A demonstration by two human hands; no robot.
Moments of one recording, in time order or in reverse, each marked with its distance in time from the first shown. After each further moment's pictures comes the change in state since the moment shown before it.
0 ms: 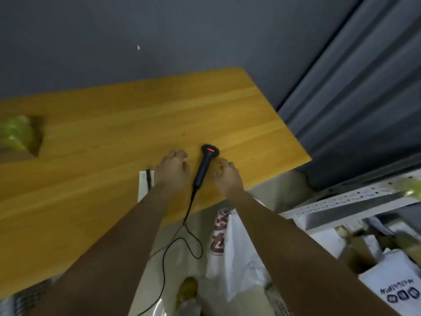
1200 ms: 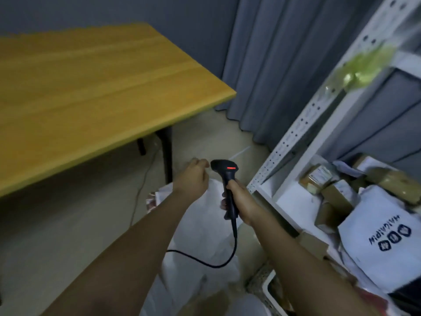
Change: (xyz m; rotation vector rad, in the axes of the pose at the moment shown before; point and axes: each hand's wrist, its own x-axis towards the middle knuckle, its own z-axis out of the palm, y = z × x) left_hand -0.067 0.148 0.373 0.008 -0.141 0.396; right_hand -0.084 0.382 0.005 0.975 0.002 0.367
